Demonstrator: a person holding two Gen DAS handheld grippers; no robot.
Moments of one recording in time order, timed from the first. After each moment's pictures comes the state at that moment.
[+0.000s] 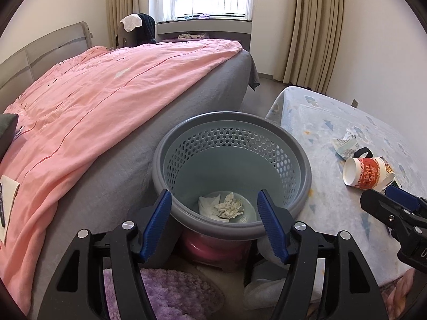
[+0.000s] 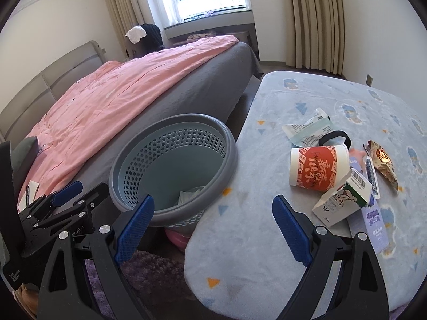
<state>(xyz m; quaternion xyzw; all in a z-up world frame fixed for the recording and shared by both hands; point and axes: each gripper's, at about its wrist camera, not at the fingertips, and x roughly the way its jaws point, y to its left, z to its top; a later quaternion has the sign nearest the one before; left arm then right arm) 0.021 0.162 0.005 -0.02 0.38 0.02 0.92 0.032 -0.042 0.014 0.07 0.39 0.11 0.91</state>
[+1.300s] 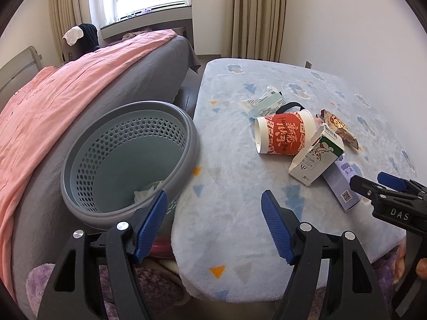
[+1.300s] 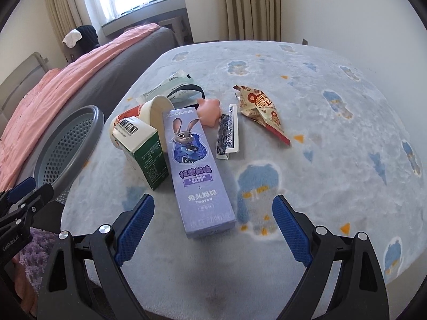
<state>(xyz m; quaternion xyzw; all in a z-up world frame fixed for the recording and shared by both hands) 0.021 0.008 -0.016 0.05 0.42 -0.08 0.90 0.024 -0.218 -0.044 0.09 0.45 -0.02 0.89</state>
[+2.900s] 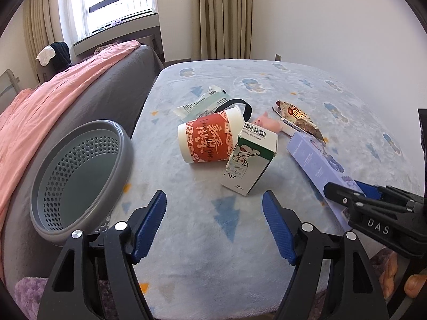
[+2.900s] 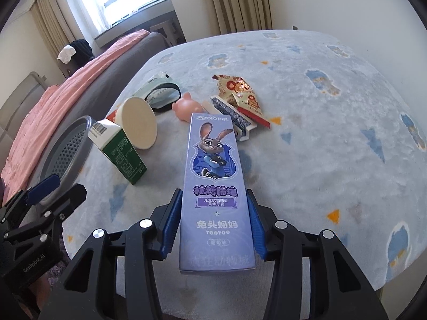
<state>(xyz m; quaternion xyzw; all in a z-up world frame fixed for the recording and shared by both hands) 0.019 -0.078 -0.022 0.09 0.41 -0.14 0.90 -0.002 -0.260 -0.061 0.14 0.45 -0.03 0.88</state>
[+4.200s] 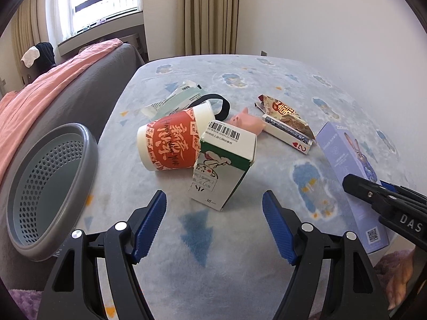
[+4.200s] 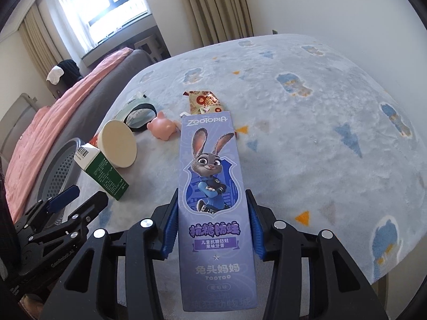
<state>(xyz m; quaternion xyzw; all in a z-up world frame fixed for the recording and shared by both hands) 0.042 -0.109 -0.047 0.08 0.41 -0.19 0.89 -0.016 -0.294 -0.047 0.18 0.41 -0.06 0.89</state>
